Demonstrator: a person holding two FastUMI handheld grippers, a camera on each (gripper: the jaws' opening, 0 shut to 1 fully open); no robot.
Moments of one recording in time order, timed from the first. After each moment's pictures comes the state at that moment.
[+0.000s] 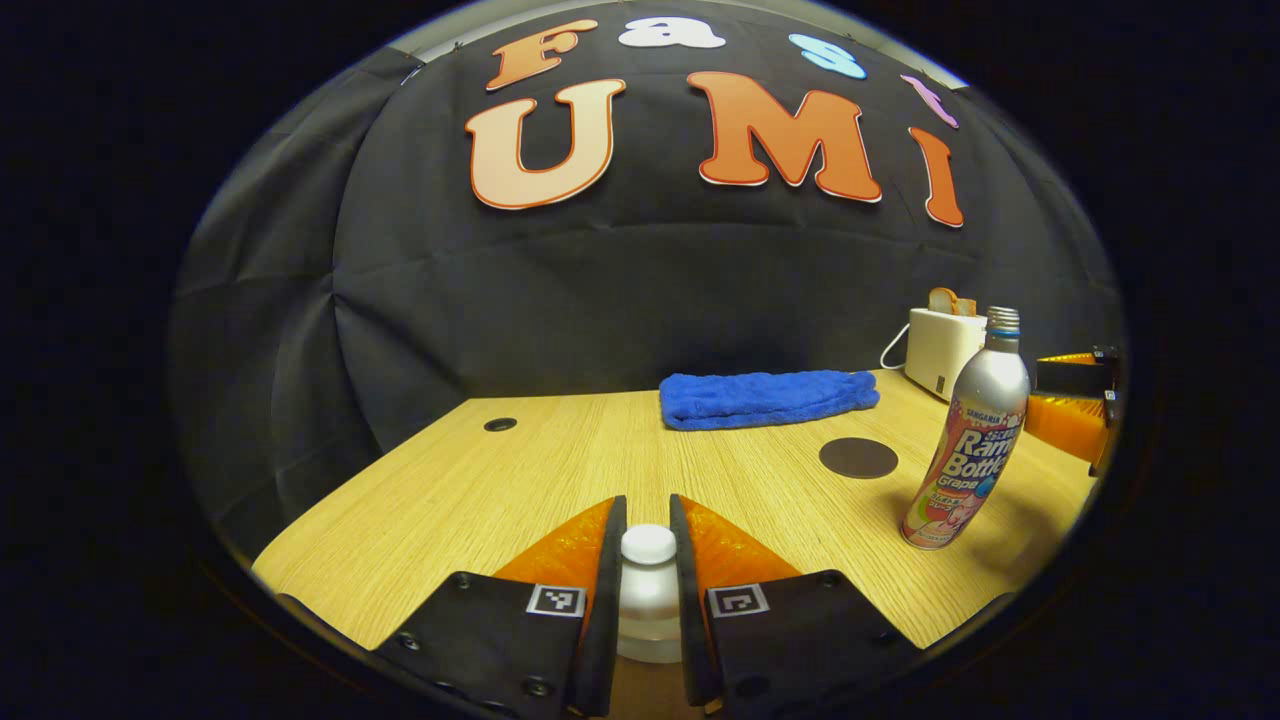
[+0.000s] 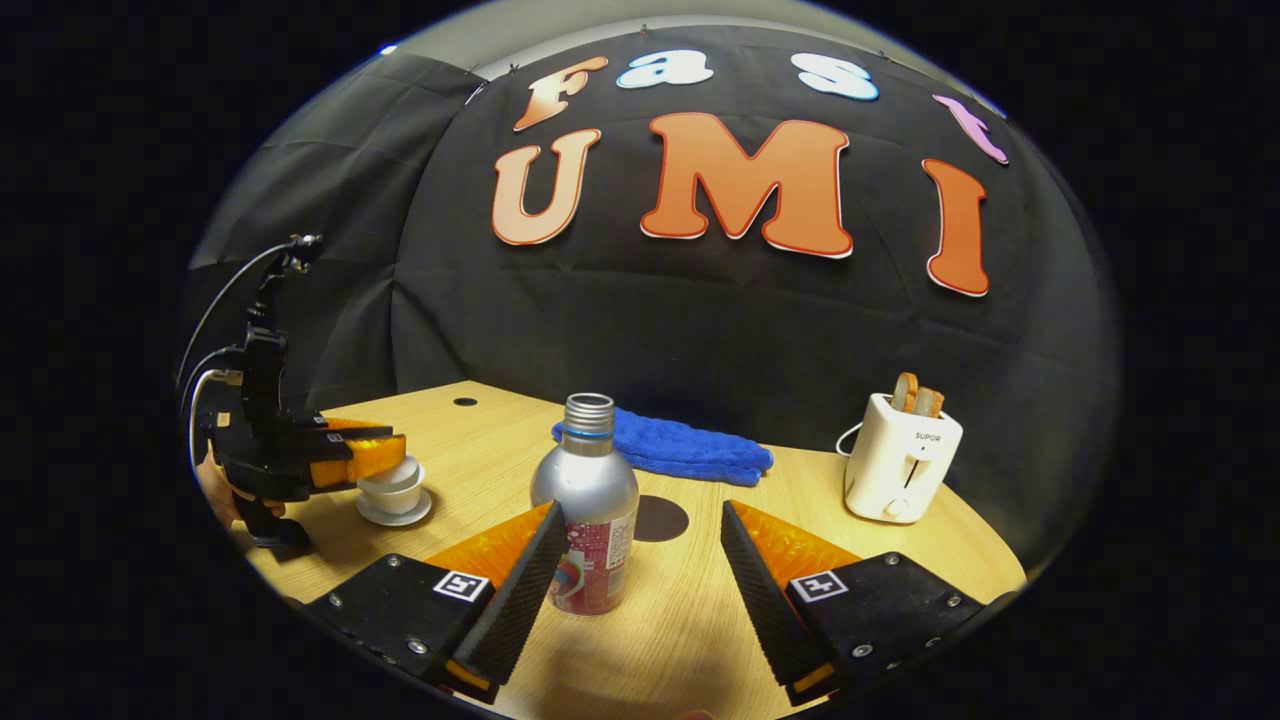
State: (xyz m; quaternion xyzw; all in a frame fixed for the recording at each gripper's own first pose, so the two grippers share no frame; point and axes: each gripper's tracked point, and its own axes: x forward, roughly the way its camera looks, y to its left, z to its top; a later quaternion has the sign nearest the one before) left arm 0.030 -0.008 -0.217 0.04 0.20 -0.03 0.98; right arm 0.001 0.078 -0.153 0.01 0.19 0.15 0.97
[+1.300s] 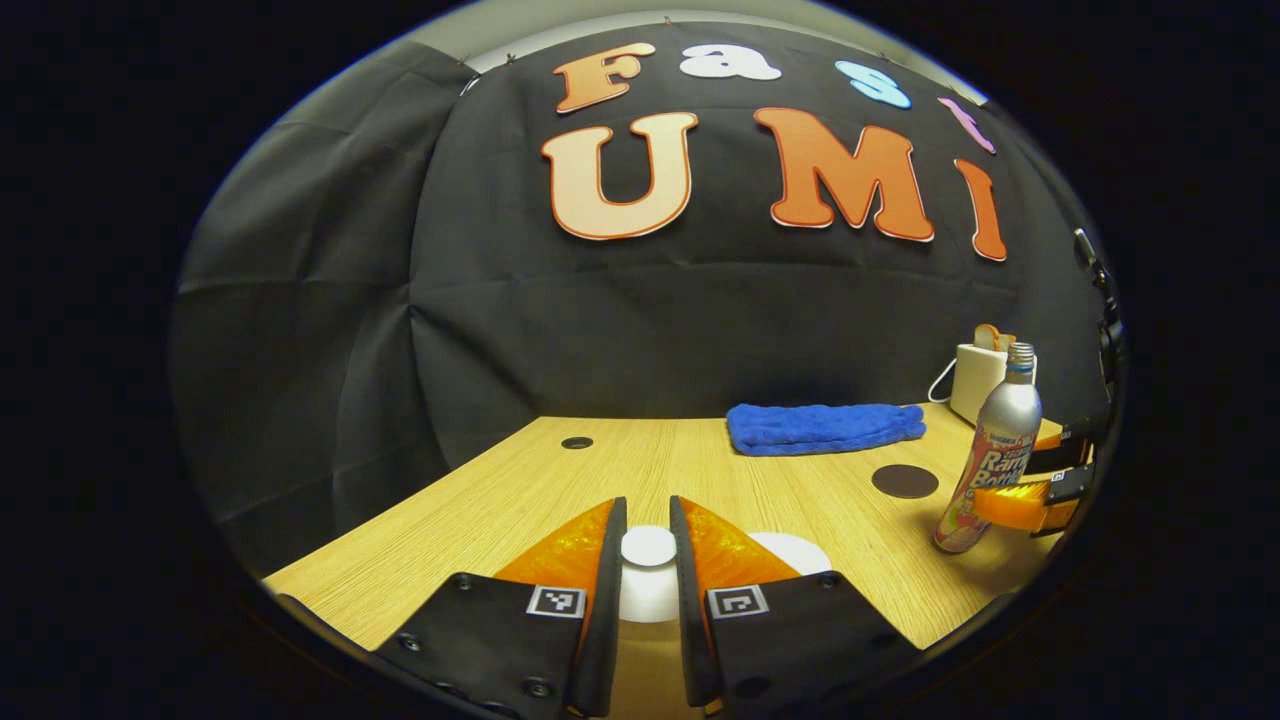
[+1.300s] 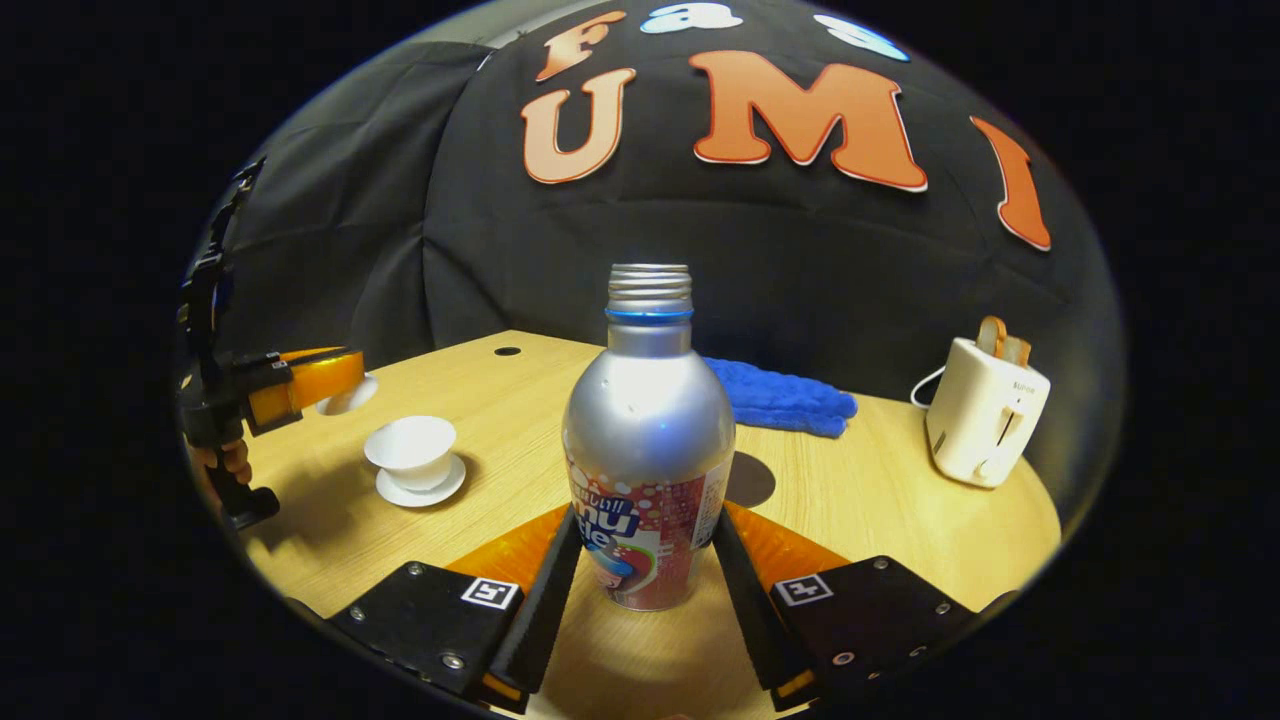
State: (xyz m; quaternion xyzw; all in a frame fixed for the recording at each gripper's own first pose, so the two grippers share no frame) left arm 0.001 0.065 -0.183 0.02 0.16 0.05 0.99; right arm 0.012 0.132 -0.195 -0.01 0.25 0.21 0.94
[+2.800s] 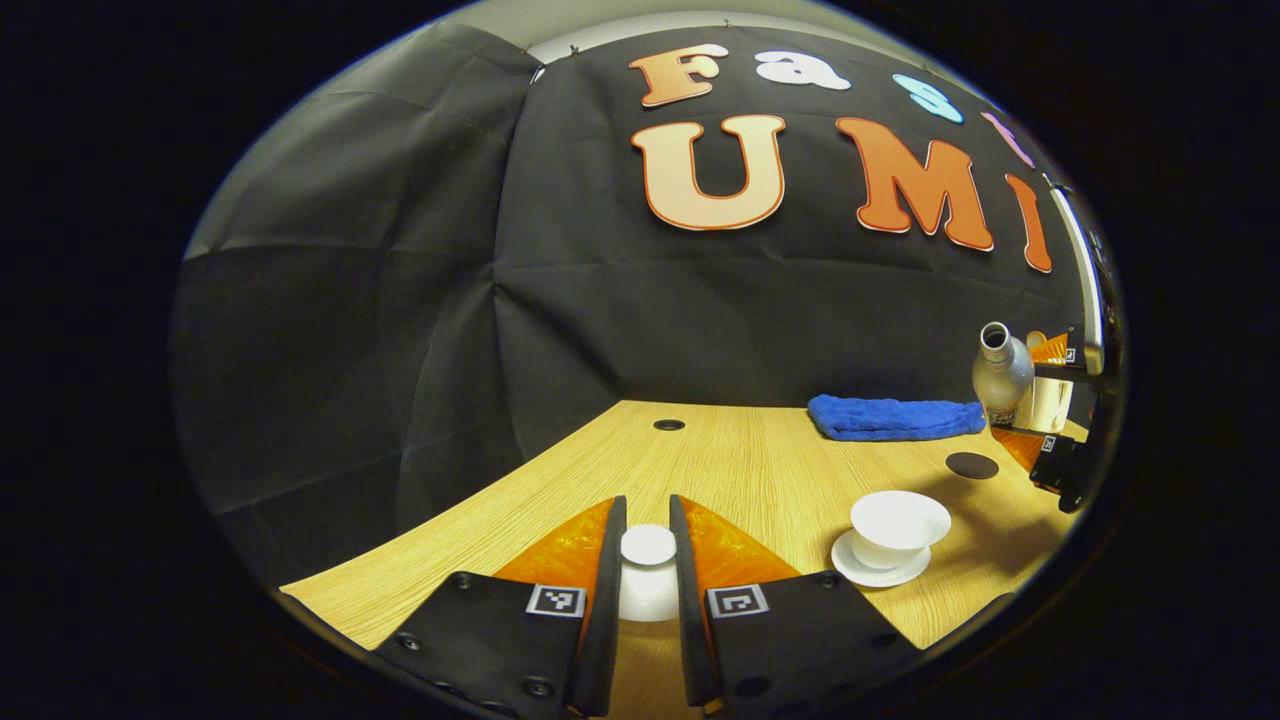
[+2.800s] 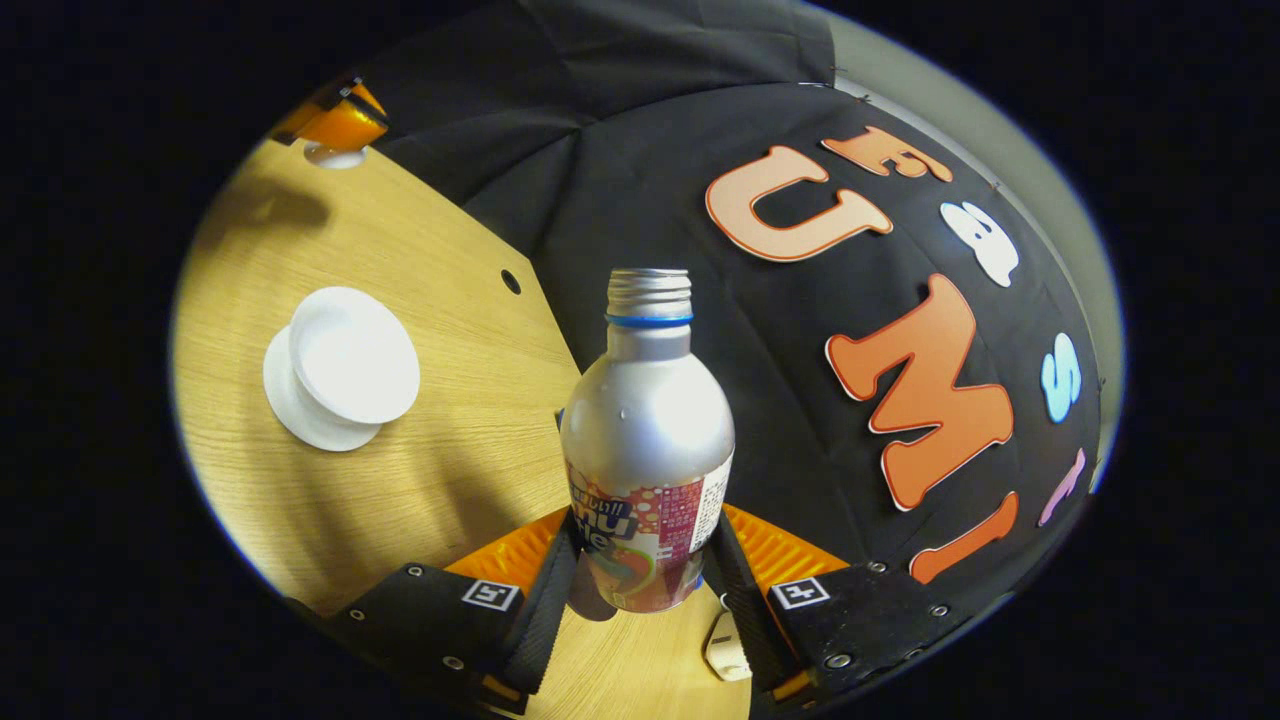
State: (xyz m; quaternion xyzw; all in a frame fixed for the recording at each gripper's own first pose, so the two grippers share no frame) left arm -0.036 0.174 -0.198 0.01 0.16 0.12 0.98; right arm 0.067 0.200 -0.143 -0.45 0.07 0.17 0.87
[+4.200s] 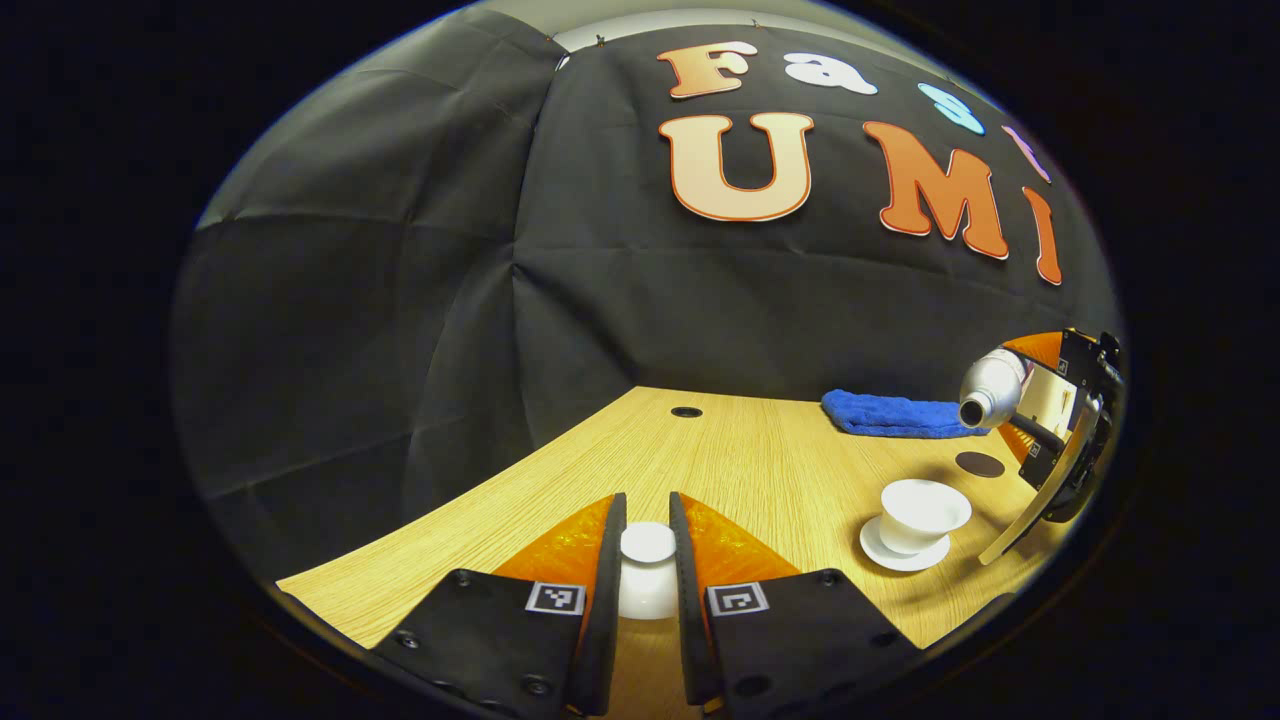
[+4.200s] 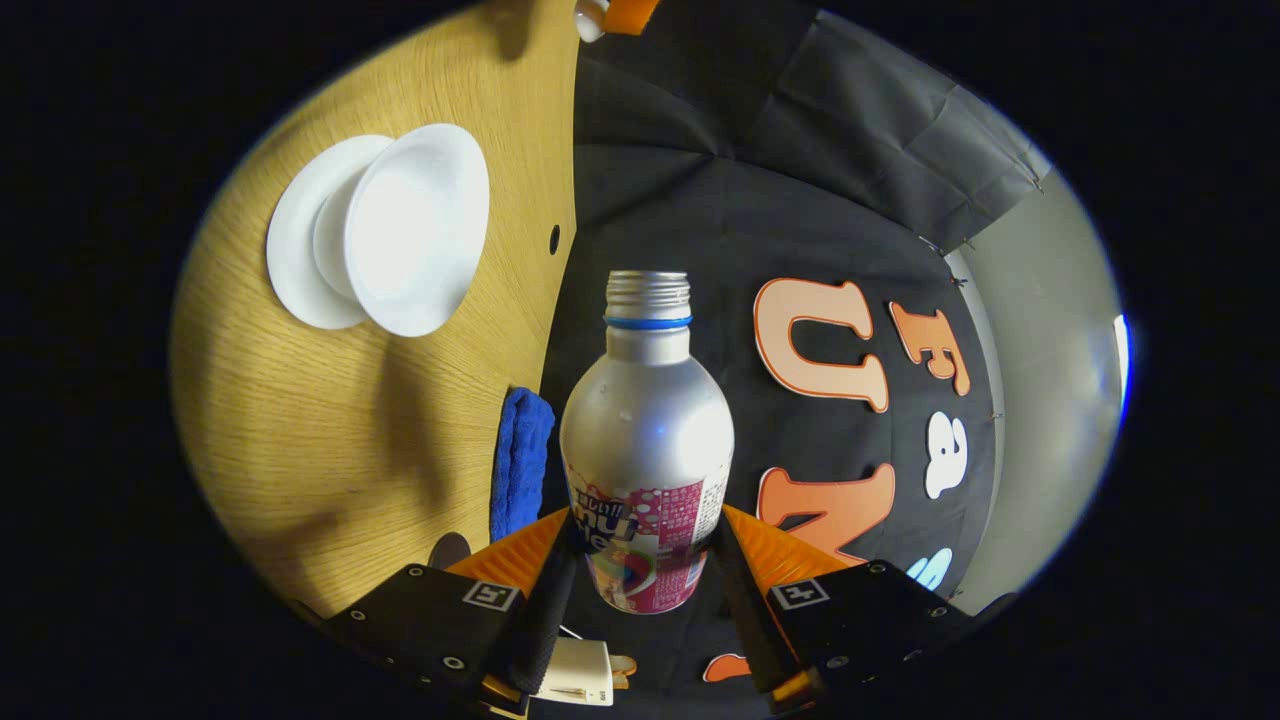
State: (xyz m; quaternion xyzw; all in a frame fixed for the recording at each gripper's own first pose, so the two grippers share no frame) left arm -0.046 0.200 -0.214 -0.01 0.17 0.12 0.98; right arm 0.084 0.226 -0.120 -0.69 -0.09 0.11 0.71
